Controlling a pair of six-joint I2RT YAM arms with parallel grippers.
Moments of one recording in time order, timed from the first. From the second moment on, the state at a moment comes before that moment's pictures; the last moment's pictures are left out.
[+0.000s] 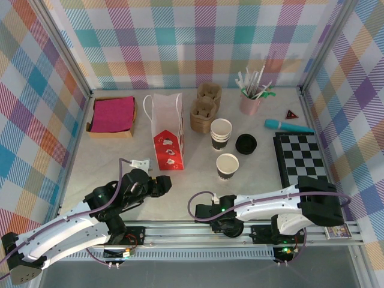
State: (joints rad) left arm -0.94 0.62 0.57 -0.61 -0.20 -0.87; right arm 1.49 1.44 0.77 -0.87 0.07 1.33
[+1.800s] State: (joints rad) left arm -0.87 1.01 0.67 0.78 0.31 -1.11; right arm 0.66 1.03 1.09 0.29 -0.81 1.21
